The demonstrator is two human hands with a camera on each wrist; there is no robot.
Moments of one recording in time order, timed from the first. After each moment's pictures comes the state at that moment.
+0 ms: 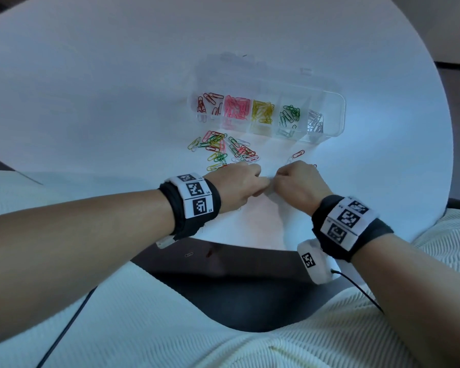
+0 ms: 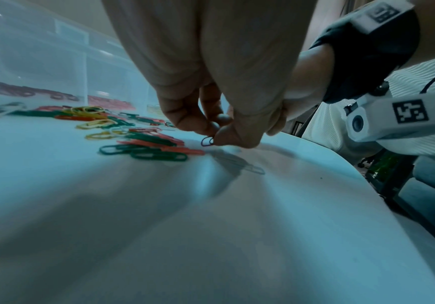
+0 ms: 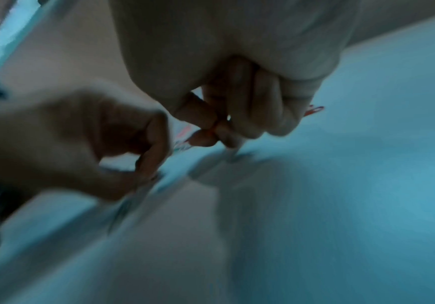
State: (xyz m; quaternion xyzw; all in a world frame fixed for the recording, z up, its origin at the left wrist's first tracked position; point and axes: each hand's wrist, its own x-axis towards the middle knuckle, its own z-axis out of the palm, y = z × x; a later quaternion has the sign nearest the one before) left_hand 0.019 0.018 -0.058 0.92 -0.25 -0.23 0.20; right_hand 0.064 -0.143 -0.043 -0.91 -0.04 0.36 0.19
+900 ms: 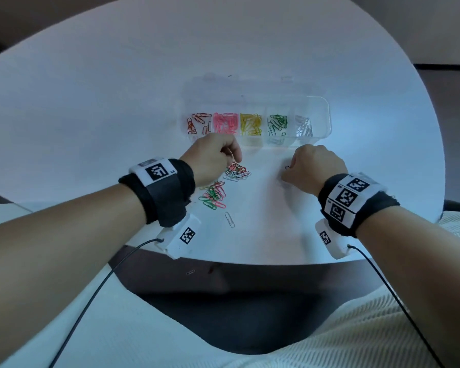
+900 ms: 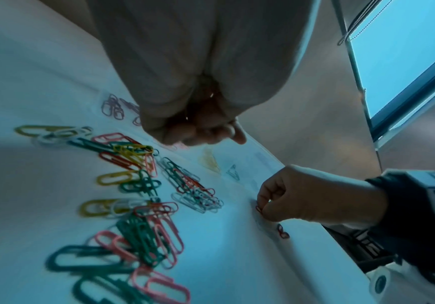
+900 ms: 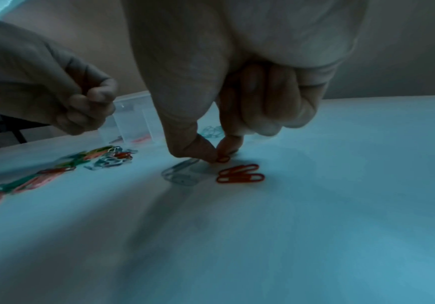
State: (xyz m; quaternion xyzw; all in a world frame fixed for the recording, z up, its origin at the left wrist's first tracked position) left_hand 0.068 0.046 -0.031 0.85 0.10 -0.21 0.47; right_hand 0.119 -0.162 -0.044 -0.96 -0.05 0.27 0.03
